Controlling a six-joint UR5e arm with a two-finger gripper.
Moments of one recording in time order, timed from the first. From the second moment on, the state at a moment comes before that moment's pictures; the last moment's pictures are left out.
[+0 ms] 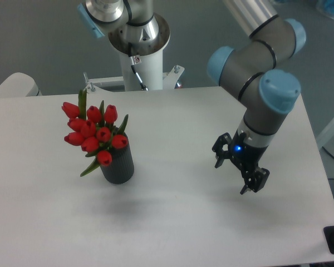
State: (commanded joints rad) arm 2.61 -2.11 -1.38 -1.13 1.45 1.60
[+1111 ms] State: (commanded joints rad) arm 2.56 -2.21 -1.30 -1.19 1.58 1.63
